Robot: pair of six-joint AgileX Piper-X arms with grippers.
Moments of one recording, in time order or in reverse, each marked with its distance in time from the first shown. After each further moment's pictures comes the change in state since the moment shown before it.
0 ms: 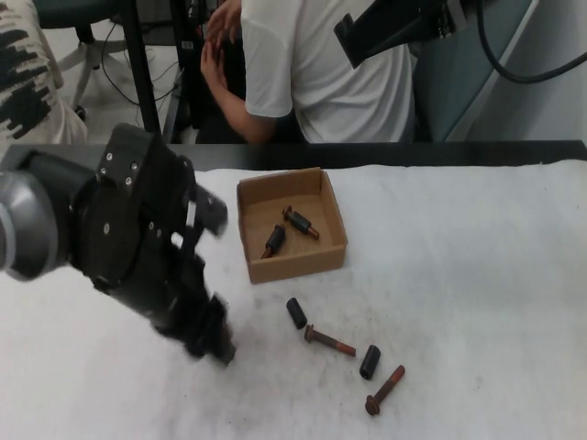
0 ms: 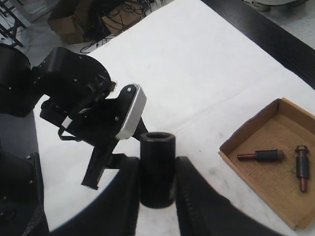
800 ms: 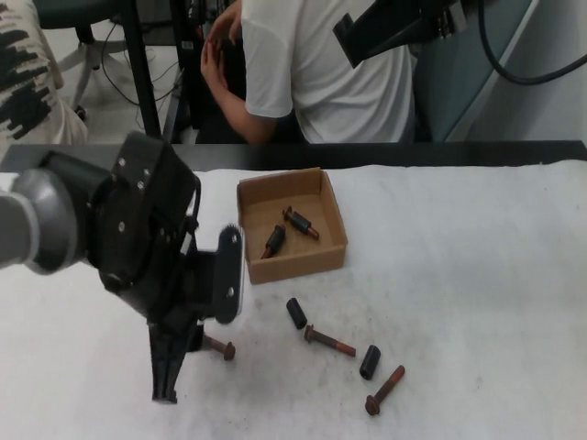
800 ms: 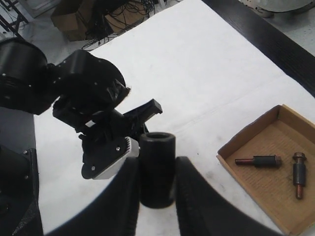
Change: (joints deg) left arm 0.0 6.8 -0.5 -5.1 -3.0 46.9; right arm 0.0 0.0 0.0 0.0 -0.1 -2.8
